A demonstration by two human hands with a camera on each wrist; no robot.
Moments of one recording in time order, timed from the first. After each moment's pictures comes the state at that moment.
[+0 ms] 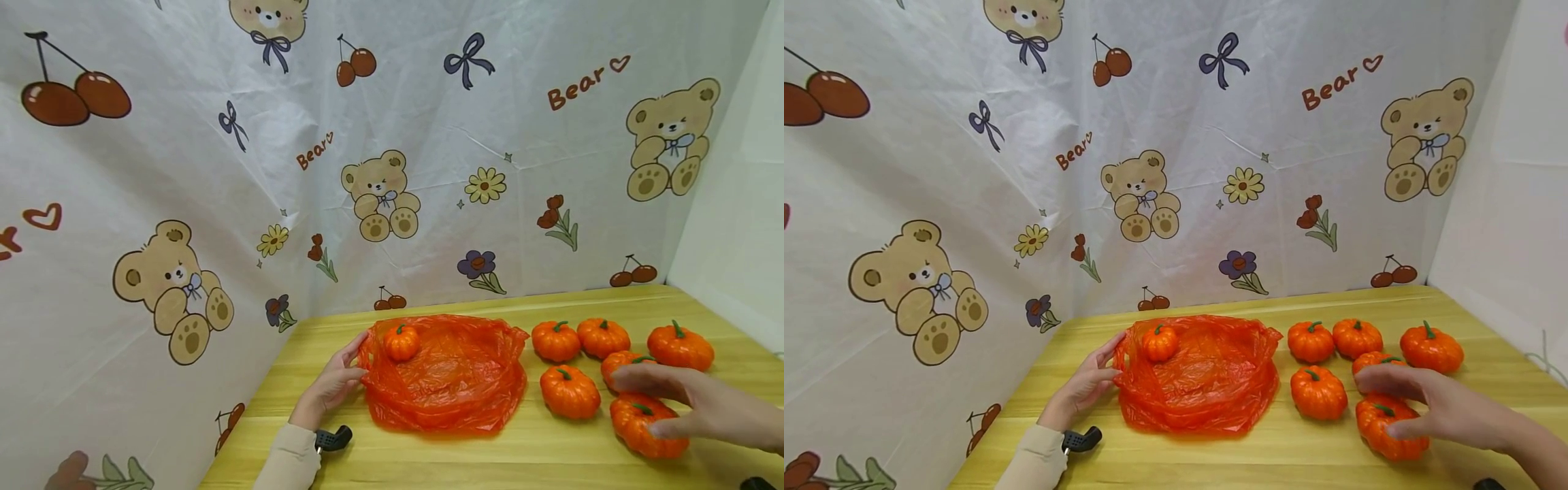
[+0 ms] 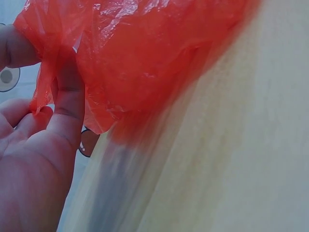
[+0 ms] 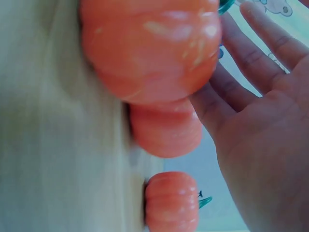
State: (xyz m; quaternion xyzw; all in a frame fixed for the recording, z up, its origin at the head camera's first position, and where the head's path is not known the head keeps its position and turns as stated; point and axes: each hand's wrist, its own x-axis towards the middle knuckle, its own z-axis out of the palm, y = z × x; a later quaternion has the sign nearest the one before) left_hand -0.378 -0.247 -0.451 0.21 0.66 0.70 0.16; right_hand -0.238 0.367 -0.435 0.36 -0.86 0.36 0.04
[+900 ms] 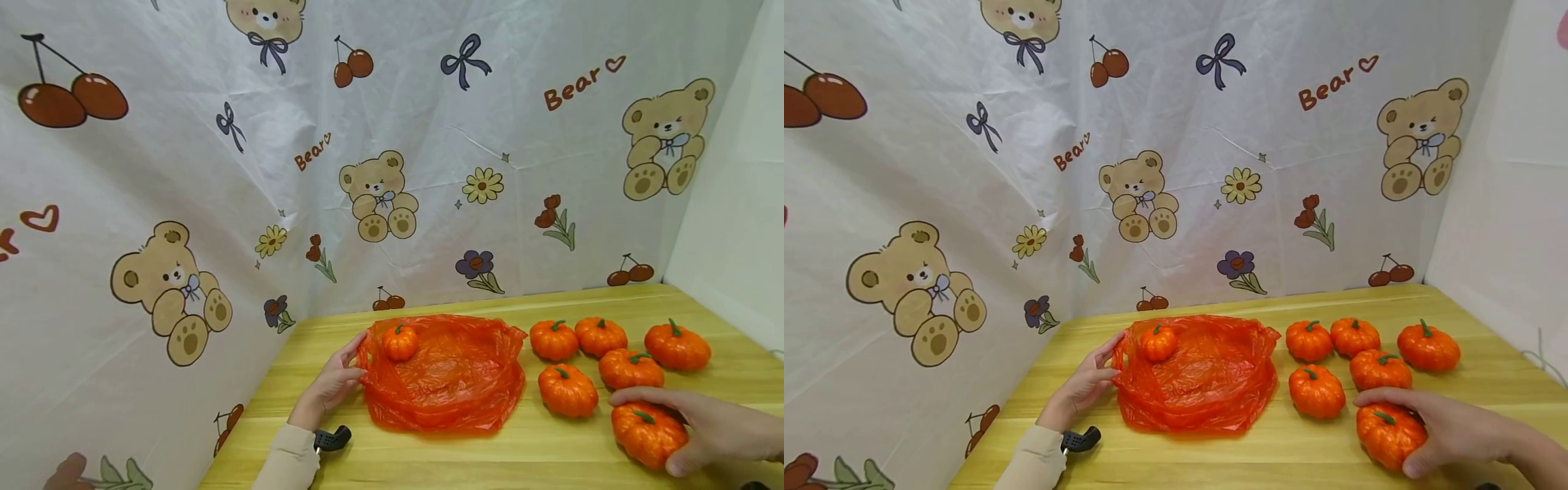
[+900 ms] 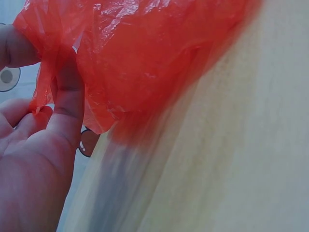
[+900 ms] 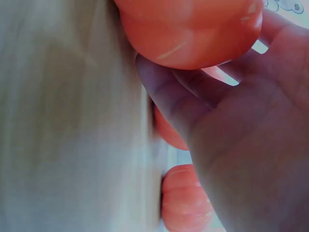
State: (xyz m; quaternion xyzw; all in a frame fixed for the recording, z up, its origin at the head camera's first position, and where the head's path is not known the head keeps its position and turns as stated) left_hand -0.378 -0.246 -0.449 0.21 0.66 0.70 0.16; right_hand -0.232 0.381 -0.460 0.33 -0.90 0.29 -0.03
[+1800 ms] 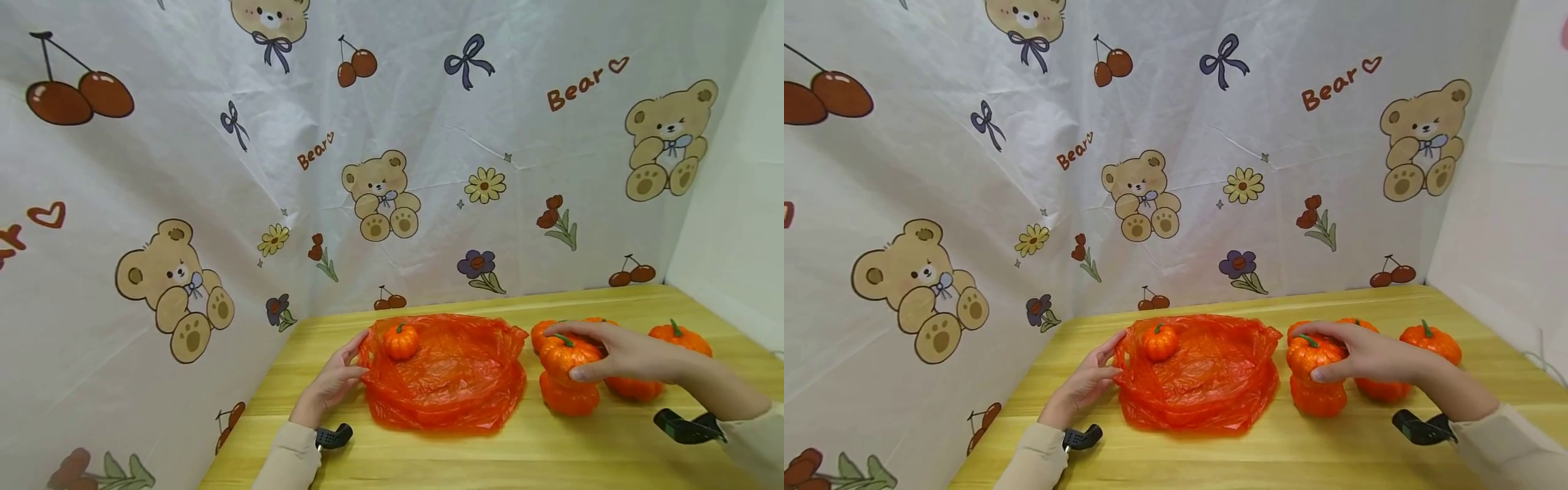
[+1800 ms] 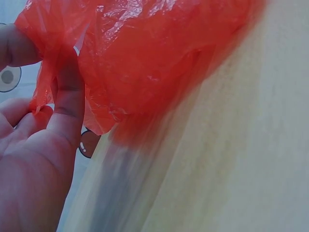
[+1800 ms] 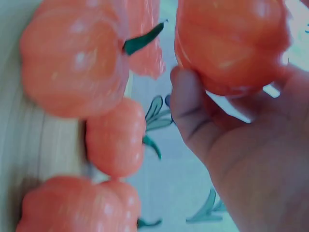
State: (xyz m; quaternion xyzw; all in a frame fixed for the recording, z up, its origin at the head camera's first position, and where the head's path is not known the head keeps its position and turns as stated) left_hand -0.378 -0.246 -0.450 0.21 0.65 0.71 0.17; right_hand -0.274 0.292 -0.361 0.30 -0.86 0.40 -0.09
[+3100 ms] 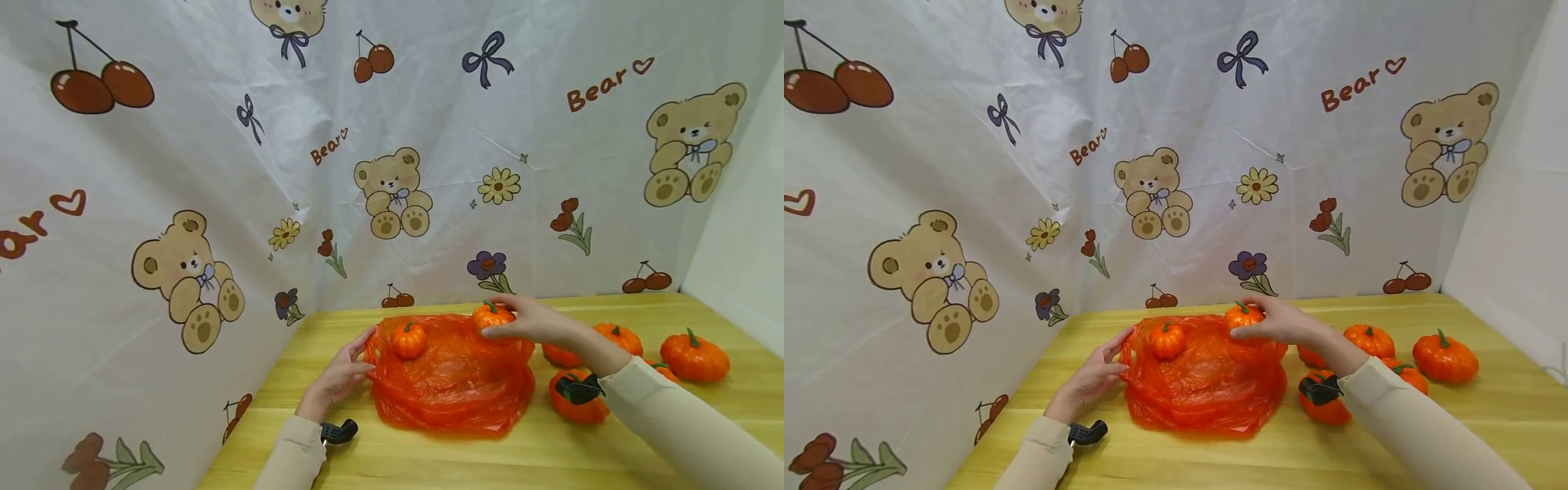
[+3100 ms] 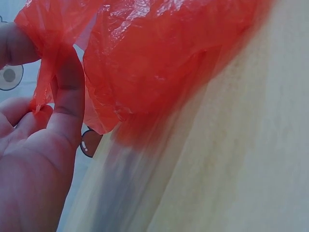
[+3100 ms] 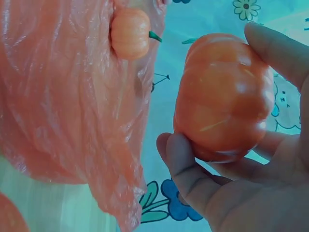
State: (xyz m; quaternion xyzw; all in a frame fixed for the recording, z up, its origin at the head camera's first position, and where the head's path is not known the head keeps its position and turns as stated) left_hand -0.382 -0.247 -0.446 0.22 0.65 0.71 0.16; right_hand -0.350 0.175 -0.342 0.19 -0.90 0.38 -0.05
